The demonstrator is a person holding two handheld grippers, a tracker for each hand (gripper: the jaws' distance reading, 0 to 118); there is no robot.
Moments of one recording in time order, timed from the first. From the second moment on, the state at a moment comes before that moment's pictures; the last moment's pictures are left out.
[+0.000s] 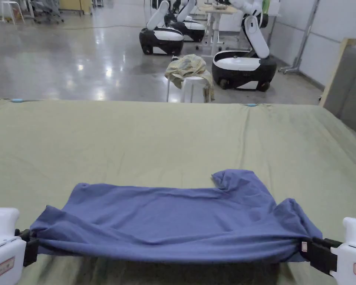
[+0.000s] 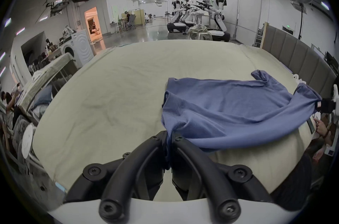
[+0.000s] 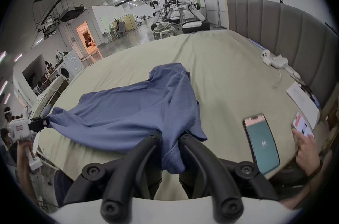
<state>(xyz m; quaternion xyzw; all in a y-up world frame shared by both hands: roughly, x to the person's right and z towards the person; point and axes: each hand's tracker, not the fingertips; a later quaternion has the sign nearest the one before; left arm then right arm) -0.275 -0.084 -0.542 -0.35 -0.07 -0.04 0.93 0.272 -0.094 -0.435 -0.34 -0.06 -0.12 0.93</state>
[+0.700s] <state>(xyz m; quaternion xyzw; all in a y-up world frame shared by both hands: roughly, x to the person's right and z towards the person) -0.225 -0.089 -0.427 -0.14 -0.07 -0.08 0.98 0.198 -0.104 -0.354 -0.14 -0.06 -0.07 0.99</state>
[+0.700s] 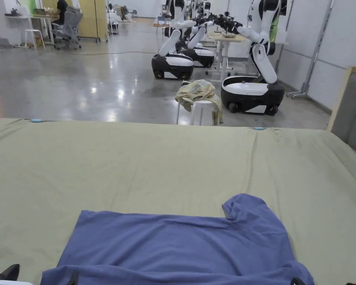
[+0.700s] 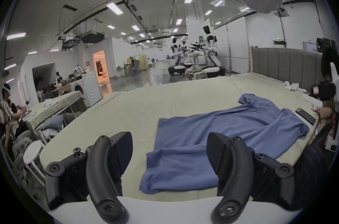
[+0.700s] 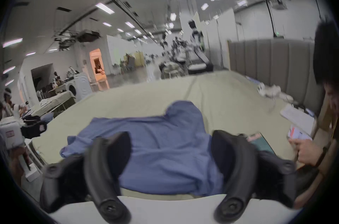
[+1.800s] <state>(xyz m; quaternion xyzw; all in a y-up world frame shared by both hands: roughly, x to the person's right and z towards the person) -0.216 -0.124 -0.698 -0.35 -0.09 -0.09 0.93 0.191 -0.114 -0.385 -0.21 -0.02 -0.04 0.98</state>
